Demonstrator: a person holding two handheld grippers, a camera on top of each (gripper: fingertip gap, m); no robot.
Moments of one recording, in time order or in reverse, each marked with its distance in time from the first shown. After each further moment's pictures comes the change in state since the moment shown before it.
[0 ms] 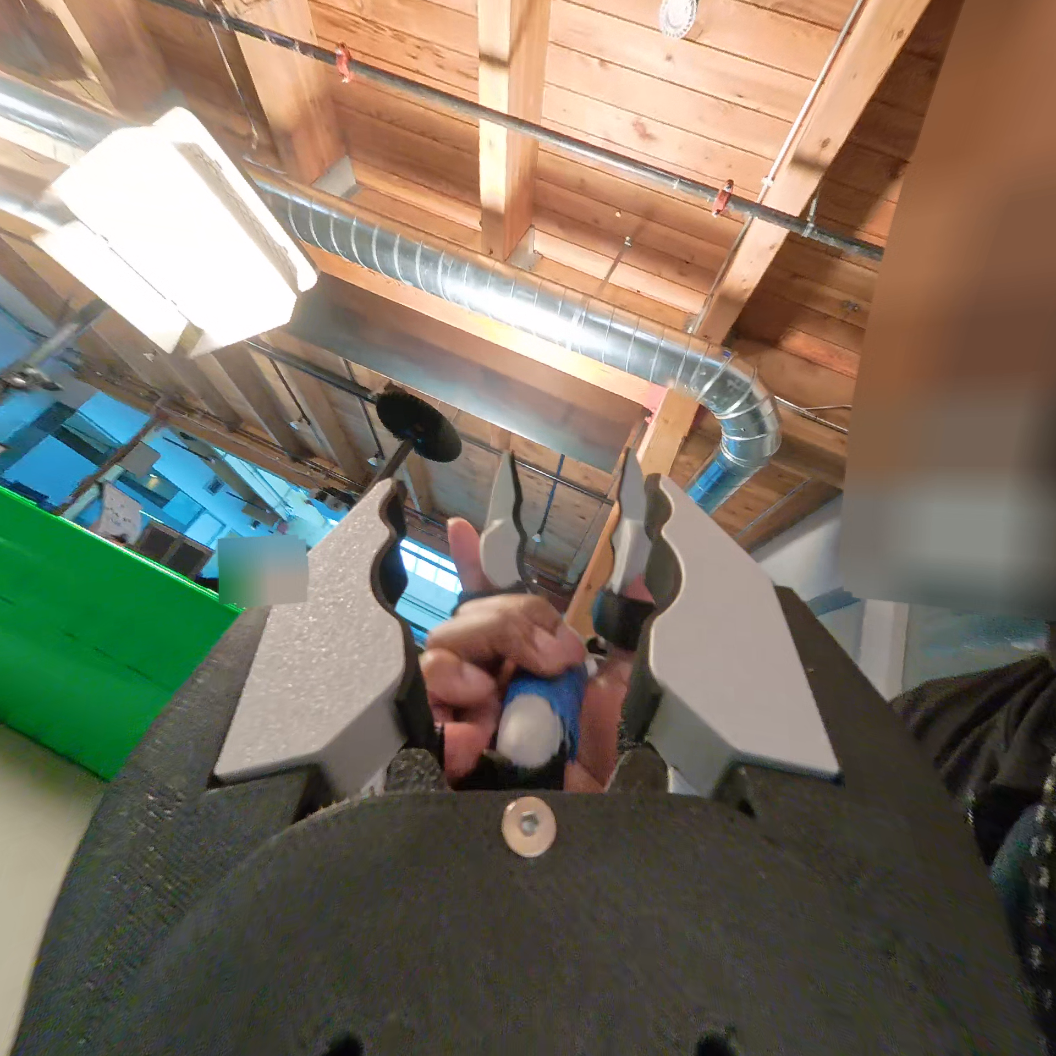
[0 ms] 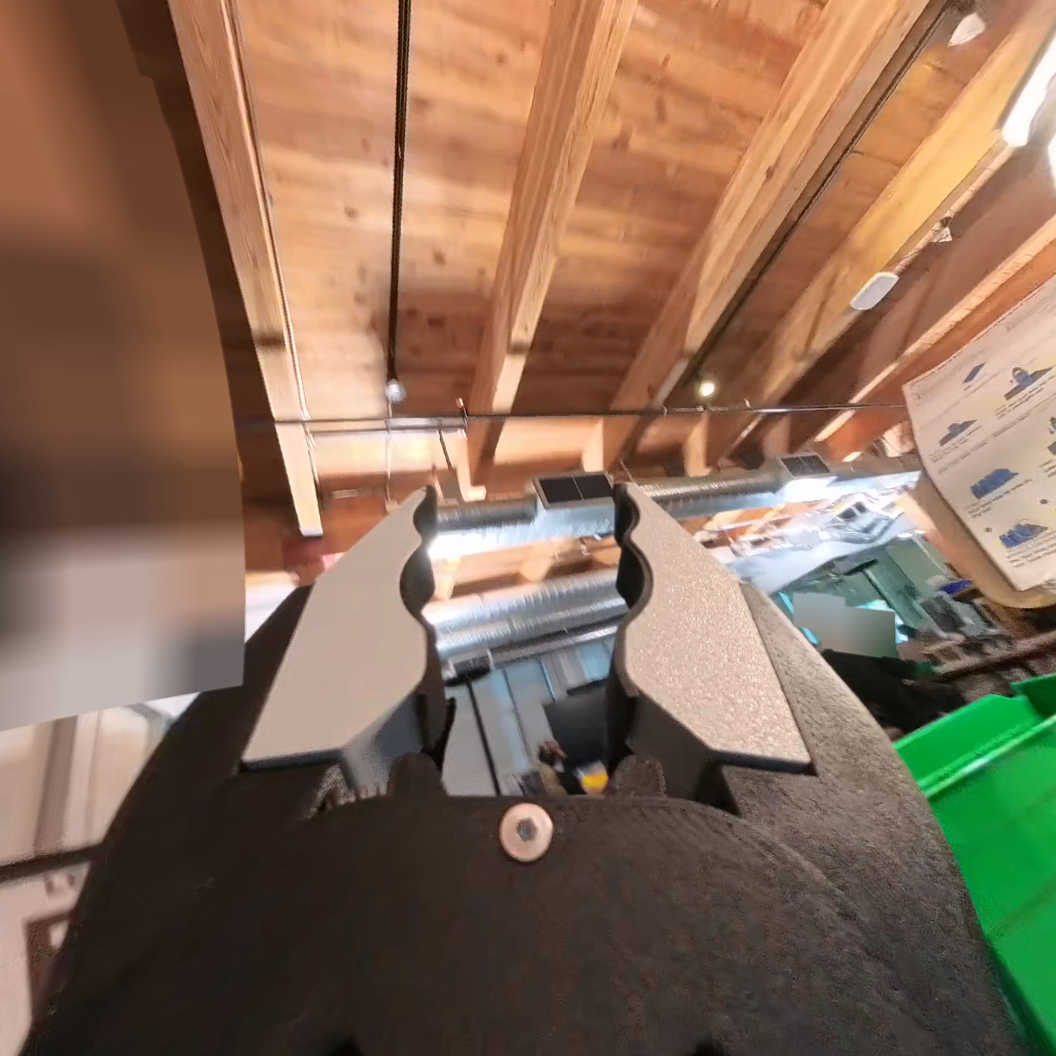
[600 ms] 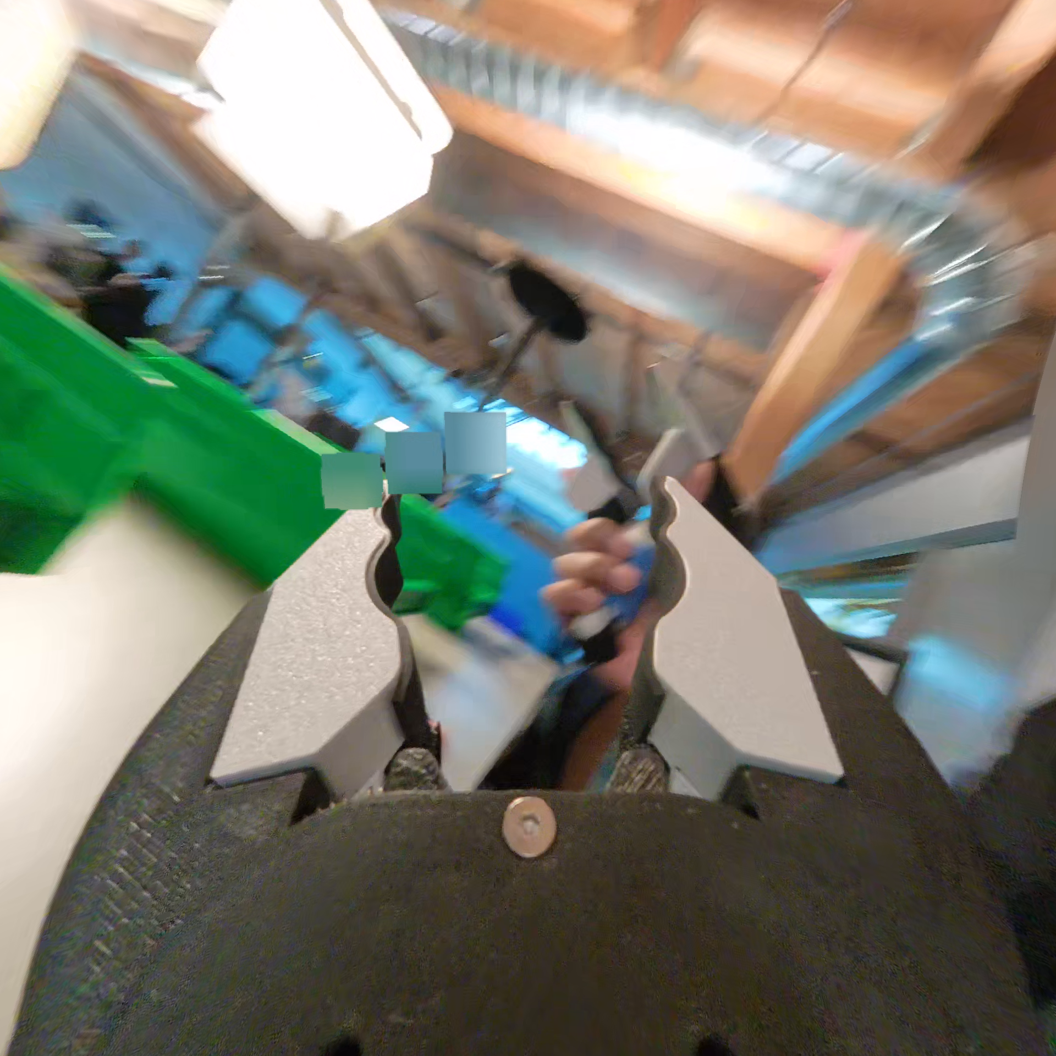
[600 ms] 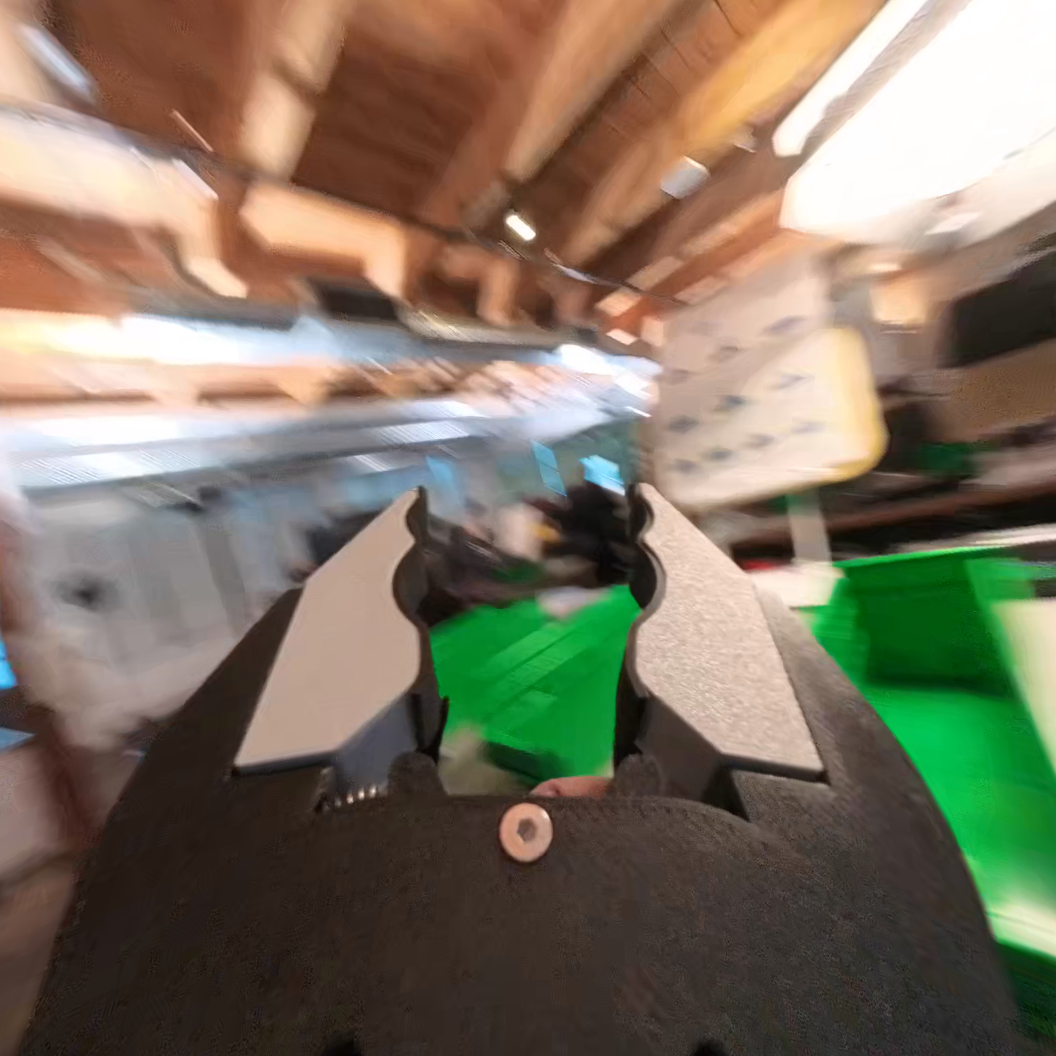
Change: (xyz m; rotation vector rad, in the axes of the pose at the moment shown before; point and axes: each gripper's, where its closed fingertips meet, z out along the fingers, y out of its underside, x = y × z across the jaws) left arm -0.060 0.013 -0.020 -0.276 -0.300 0.124; right arm 0.078 -0.044 -0.005 -0.378 0.348 -0.388
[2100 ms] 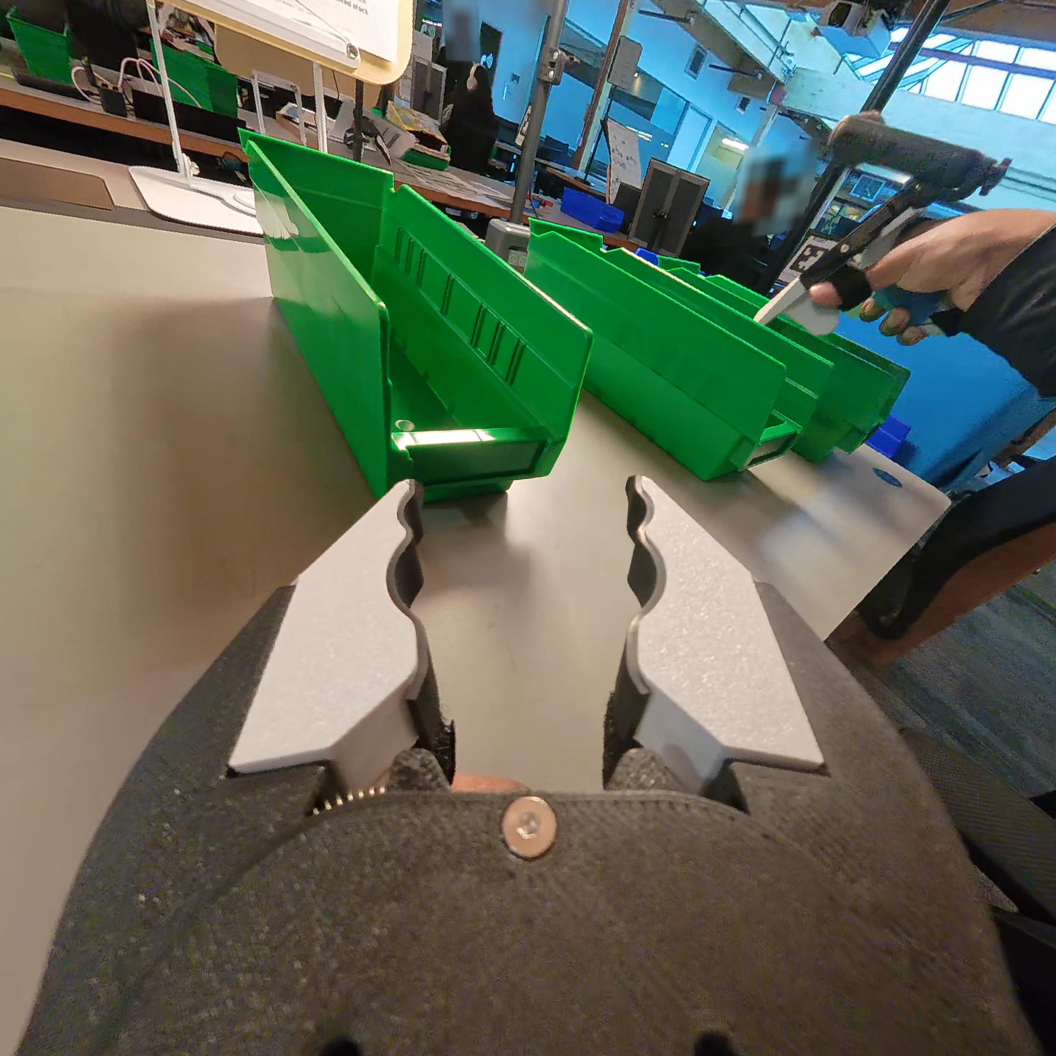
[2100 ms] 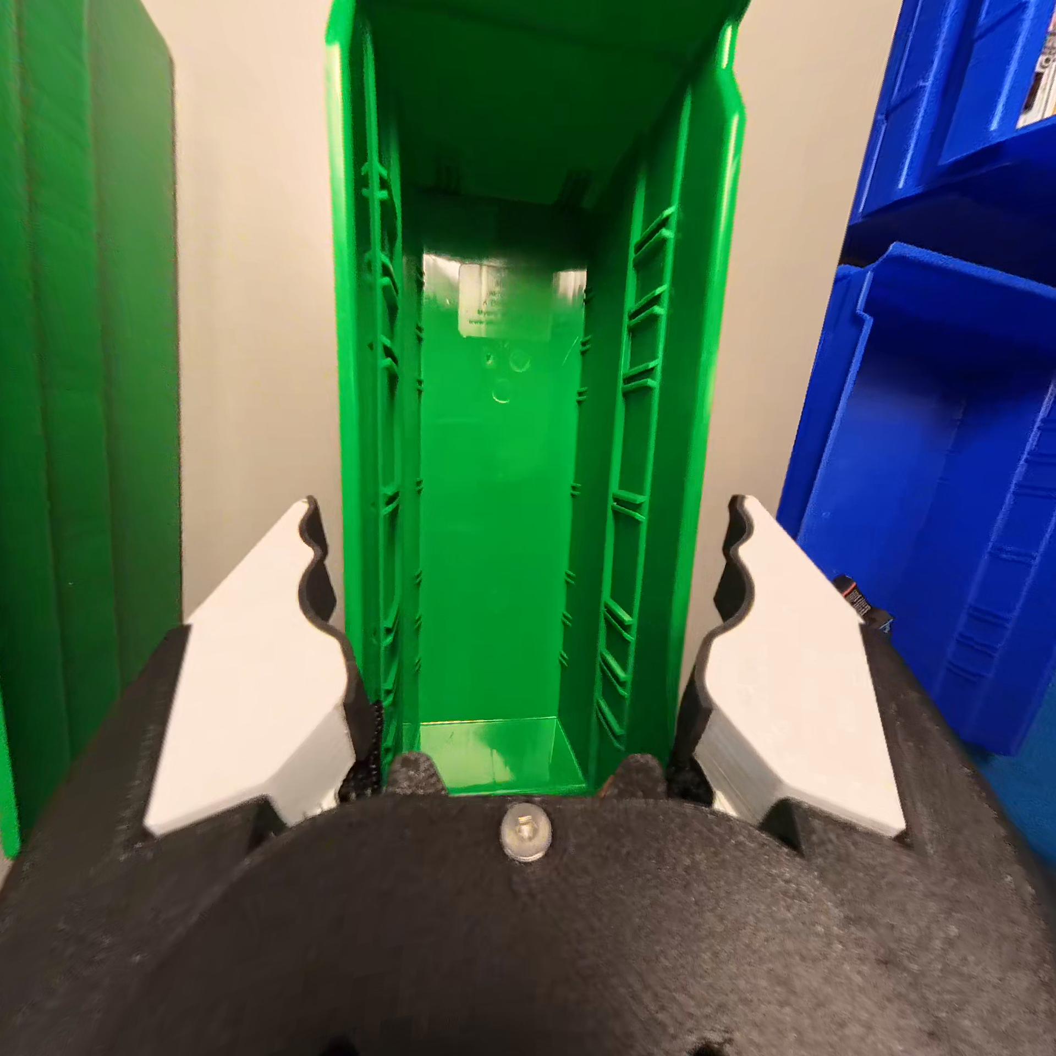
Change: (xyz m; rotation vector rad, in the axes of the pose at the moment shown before) left arm -0.108 -0.034 -0.066 -0.438 -0.548 0.378; right arm 0.351 0.046 -0.061 -1.577 0.799 -0.266
